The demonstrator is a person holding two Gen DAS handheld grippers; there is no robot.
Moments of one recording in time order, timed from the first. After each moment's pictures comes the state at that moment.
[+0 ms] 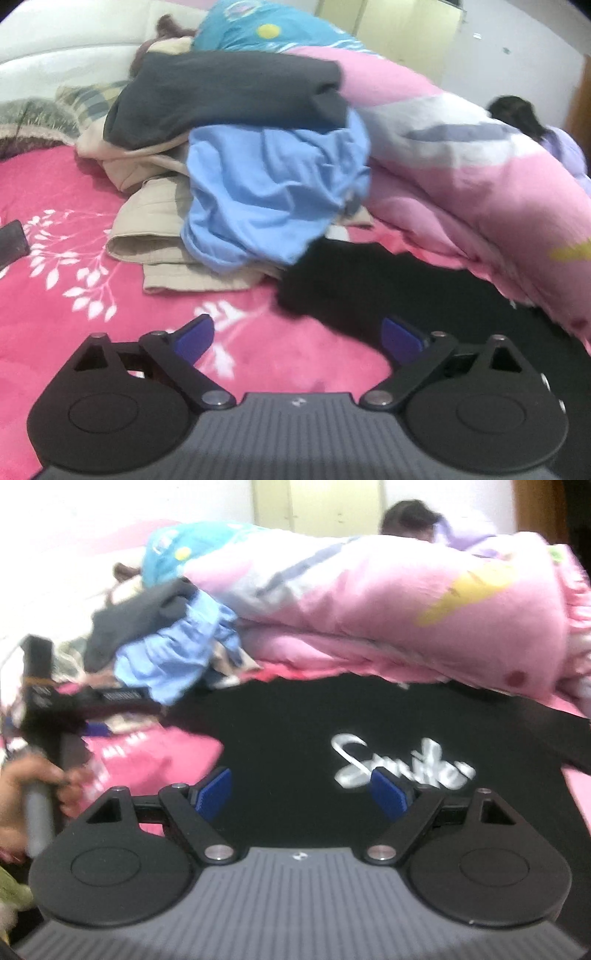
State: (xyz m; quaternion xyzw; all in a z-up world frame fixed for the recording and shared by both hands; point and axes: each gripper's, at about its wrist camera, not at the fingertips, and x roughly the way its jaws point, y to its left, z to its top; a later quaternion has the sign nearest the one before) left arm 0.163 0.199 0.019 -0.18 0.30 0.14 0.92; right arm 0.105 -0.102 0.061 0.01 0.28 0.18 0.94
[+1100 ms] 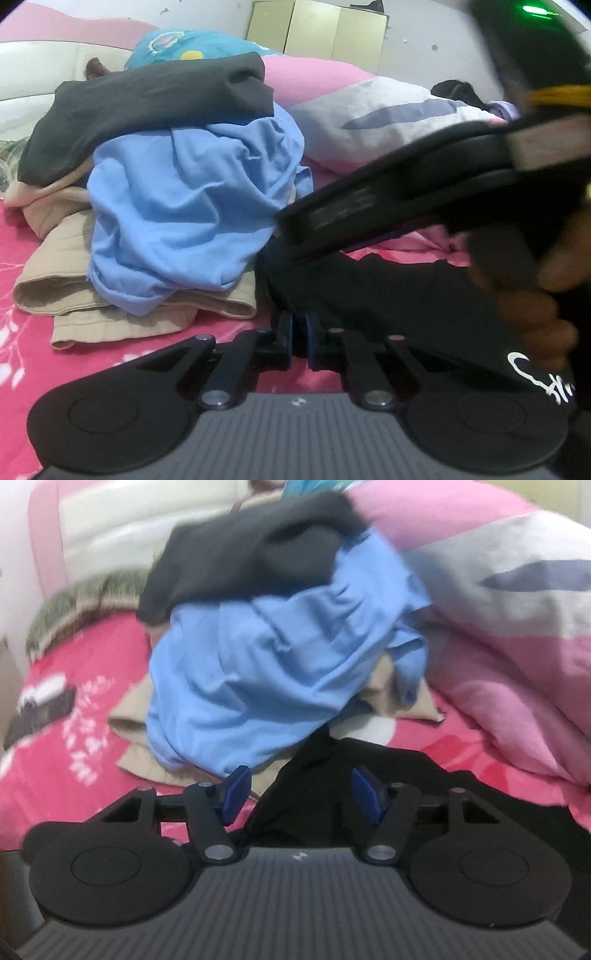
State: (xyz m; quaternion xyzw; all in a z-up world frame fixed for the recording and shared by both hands) left arm 0.185 0.176 -0.026 -0.09 0.24 0.06 0.96; right arm 0.318 0.099 0.026 -0.16 0.35 0.40 0.83
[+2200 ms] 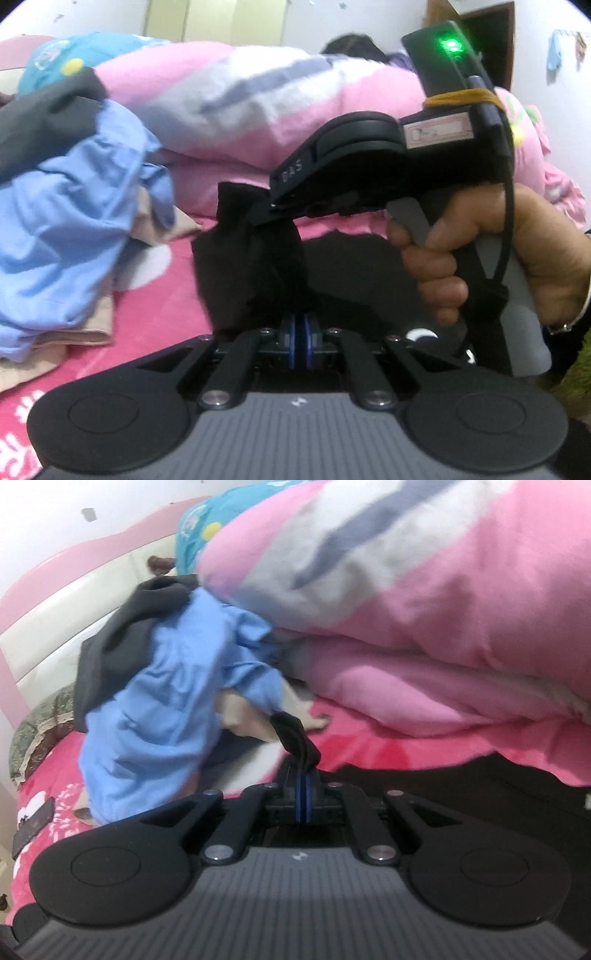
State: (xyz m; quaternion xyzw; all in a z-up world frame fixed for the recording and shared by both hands) left arm 0.218 0.091 -0.015 -0.03 0.29 -0.08 0.95; right arm 0.361 -0.048 0.018 0.06 0.33 0.31 0.89
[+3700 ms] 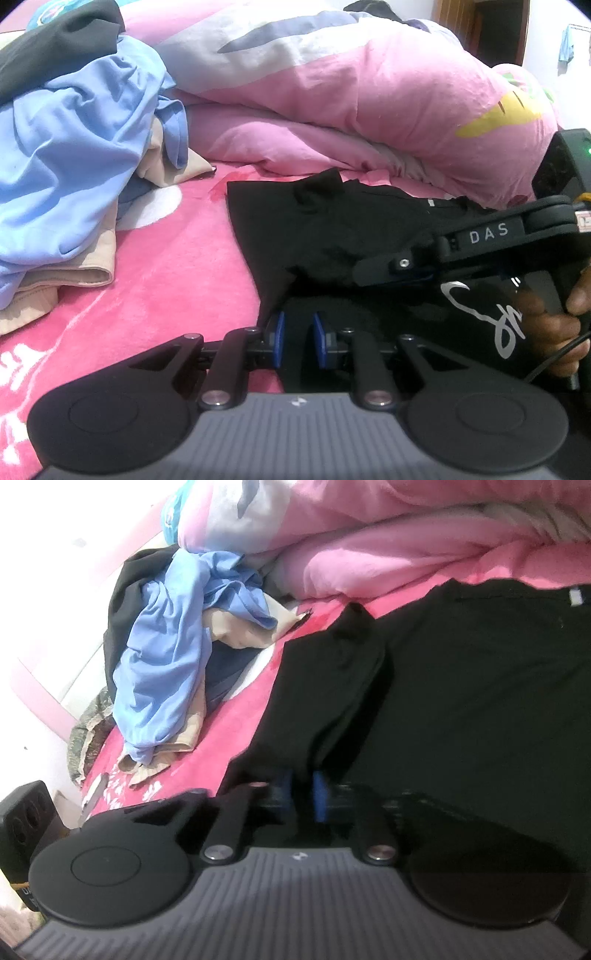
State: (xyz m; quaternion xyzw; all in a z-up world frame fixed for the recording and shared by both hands) left arm 0.229 0.120 -0.042 -0.05 0.34 -0.08 0.94; right arm 0.322 -0.115 -0.041 0.18 0.41 0.36 0.82
